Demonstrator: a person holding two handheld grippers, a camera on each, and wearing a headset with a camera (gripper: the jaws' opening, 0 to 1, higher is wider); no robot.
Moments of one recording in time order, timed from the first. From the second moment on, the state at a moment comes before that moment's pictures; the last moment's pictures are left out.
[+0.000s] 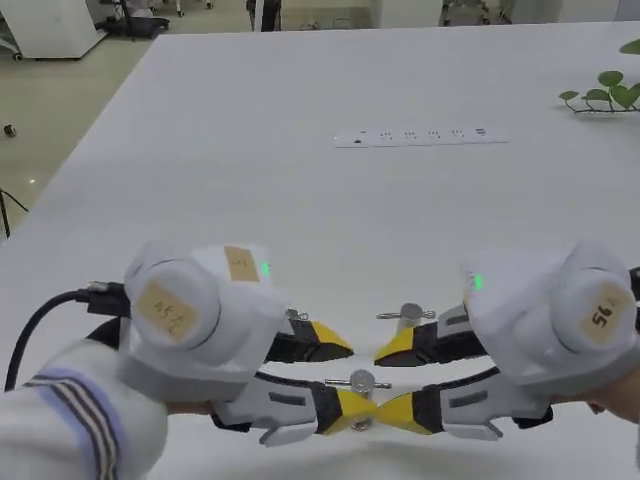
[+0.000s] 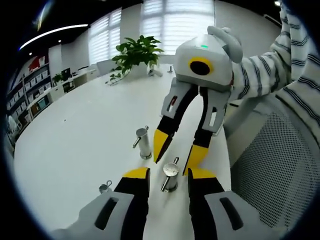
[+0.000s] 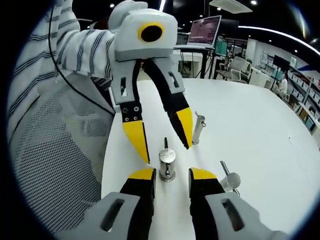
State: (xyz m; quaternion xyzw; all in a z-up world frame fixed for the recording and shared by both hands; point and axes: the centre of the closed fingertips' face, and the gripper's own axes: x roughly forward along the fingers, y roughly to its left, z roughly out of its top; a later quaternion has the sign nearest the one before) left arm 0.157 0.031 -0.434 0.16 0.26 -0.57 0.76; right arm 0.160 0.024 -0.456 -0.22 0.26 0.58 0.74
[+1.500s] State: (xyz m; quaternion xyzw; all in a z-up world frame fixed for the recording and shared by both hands) left arm 0.135 0.082 -0.440 0.08 0.28 -0.47 0.83; right arm 0.153 0.053 -0.468 -0.24 0.24 0.61 0.72
